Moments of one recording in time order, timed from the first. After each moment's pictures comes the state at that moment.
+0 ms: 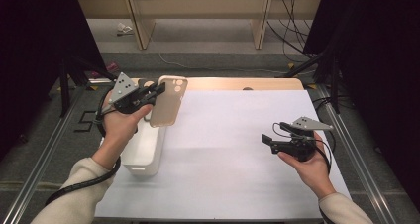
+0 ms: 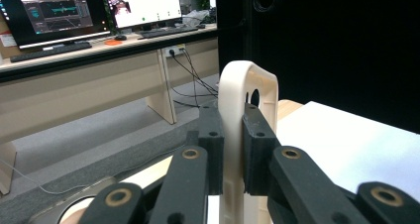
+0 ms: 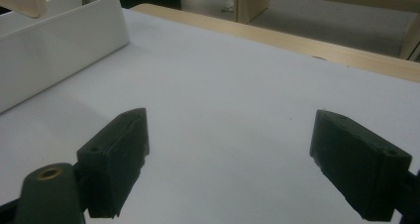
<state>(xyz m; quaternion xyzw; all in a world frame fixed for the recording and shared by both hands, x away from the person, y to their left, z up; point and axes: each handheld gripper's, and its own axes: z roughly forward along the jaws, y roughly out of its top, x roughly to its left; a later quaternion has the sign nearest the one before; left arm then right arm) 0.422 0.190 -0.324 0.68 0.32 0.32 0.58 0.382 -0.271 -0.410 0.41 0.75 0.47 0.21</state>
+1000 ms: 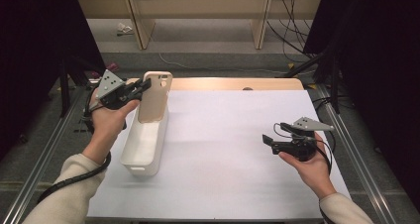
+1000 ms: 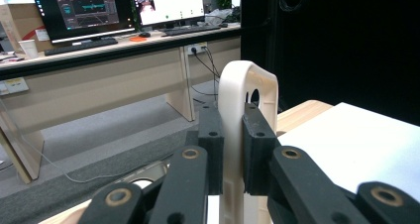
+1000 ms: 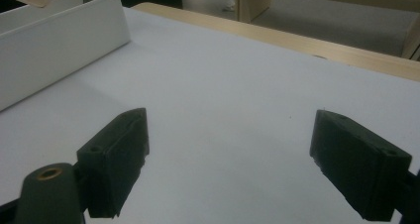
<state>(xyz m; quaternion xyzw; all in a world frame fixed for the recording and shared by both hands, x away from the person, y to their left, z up) 0.436 0.223 -0.330 0.66 0.35 0.33 0.57 0.382 -0.273 -0.411 0.41 0.75 0.47 0.21</state>
